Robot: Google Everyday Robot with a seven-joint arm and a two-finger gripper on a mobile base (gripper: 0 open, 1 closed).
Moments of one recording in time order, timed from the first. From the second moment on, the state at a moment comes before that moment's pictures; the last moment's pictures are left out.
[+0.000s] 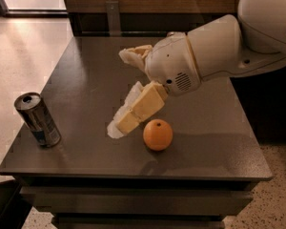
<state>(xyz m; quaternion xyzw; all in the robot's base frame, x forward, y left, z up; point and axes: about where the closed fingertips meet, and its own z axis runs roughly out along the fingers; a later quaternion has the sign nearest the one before) 0.426 0.043 0.972 -0.61 0.60 0.35 0.39</state>
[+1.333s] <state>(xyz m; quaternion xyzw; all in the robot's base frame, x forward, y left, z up) 0.439 0.120 0.926 -0.55 0.63 0.38 0.41</state>
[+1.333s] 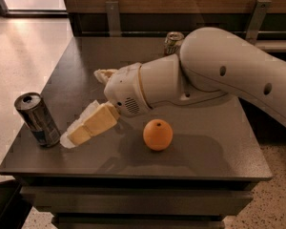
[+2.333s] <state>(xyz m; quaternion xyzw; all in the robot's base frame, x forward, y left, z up) 0.455 0.190 0.903 -0.53 0.57 0.42 0.46</state>
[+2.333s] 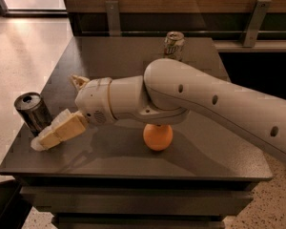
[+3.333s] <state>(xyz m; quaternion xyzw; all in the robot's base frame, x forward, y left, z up) 0.458 0.221 0.894 -0.54 0.53 0.44 0.48</state>
